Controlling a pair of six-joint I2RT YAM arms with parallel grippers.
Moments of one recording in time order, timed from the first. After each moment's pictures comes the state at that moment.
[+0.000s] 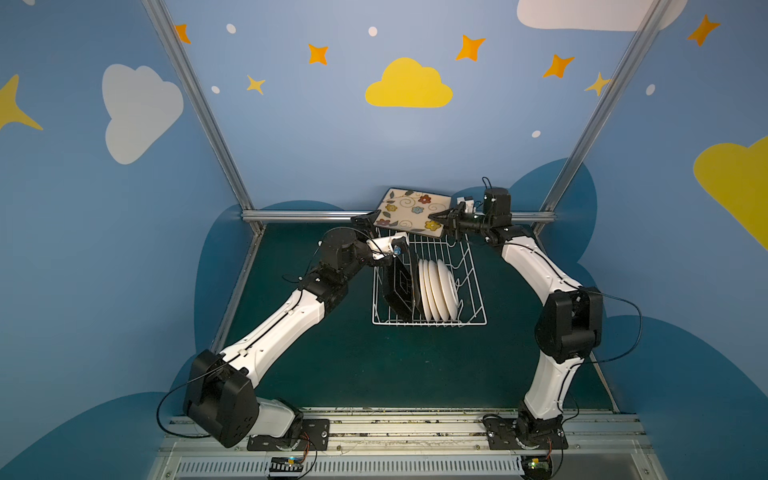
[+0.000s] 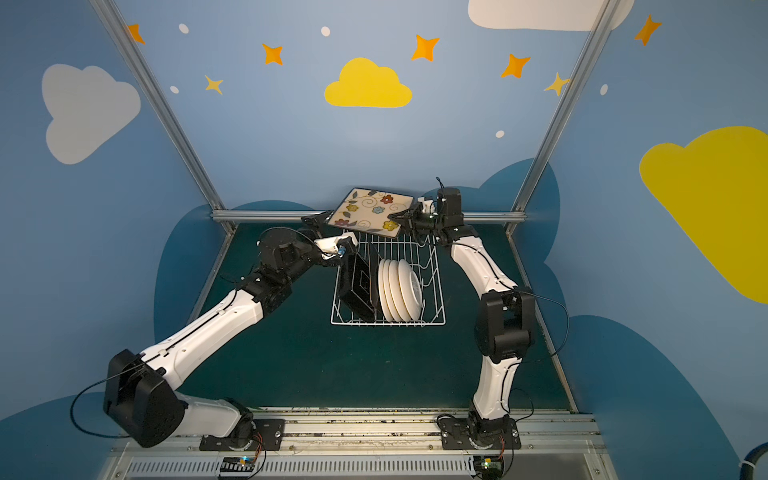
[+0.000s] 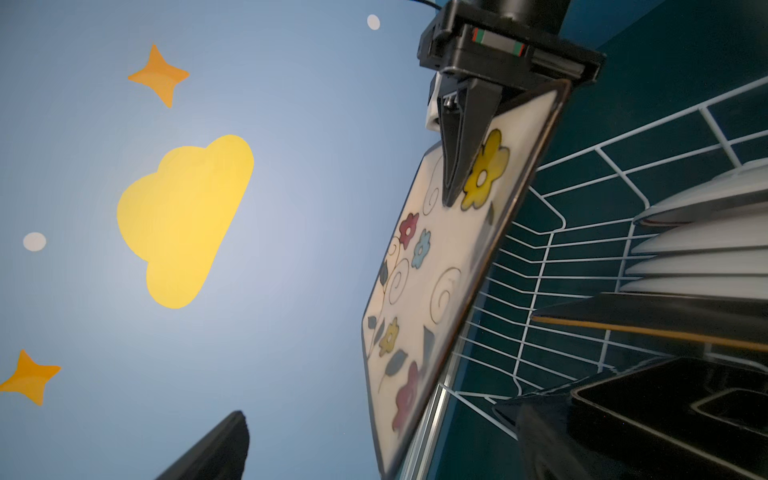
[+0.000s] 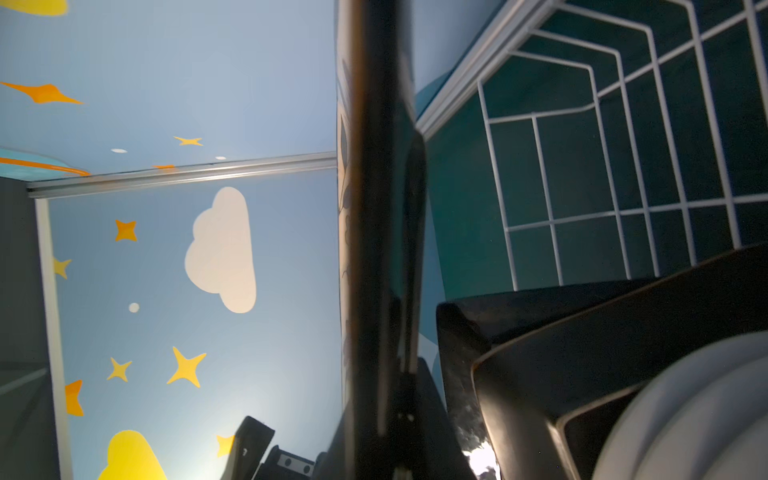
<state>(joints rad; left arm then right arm) -0.50 1.39 1.17 0.14 0.03 1.06 0.25 1.91 1.70 -0.11 -0.85 1.31</state>
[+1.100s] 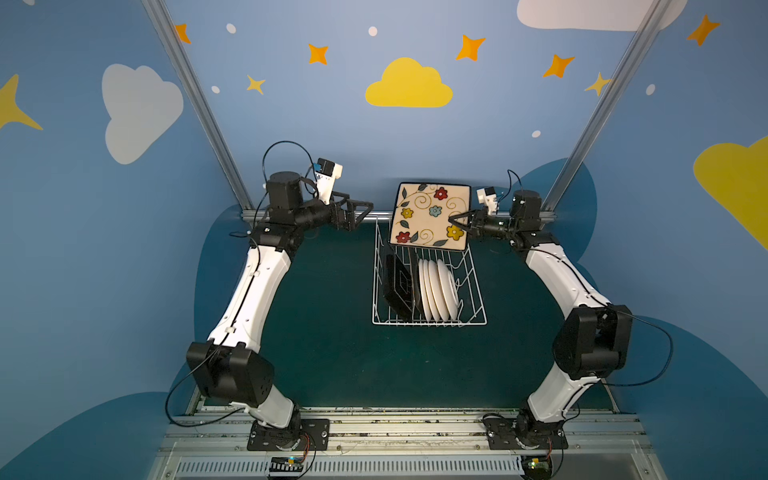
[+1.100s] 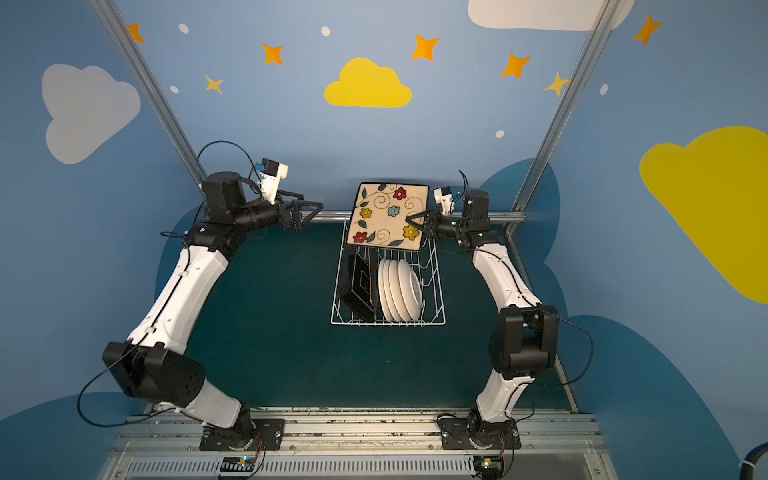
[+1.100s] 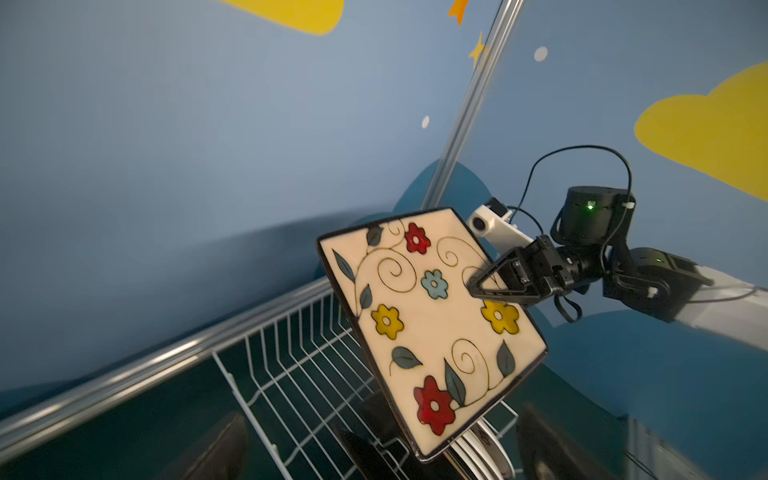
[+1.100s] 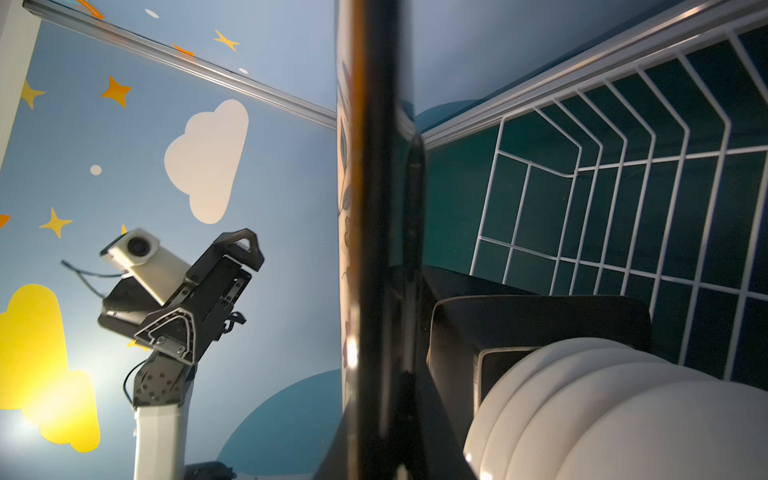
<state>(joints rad) -0.11 1.64 1.74 -0.40 0.81 -0.17 0.14 1.75 1.57 -0.18 -1.01 0.84</state>
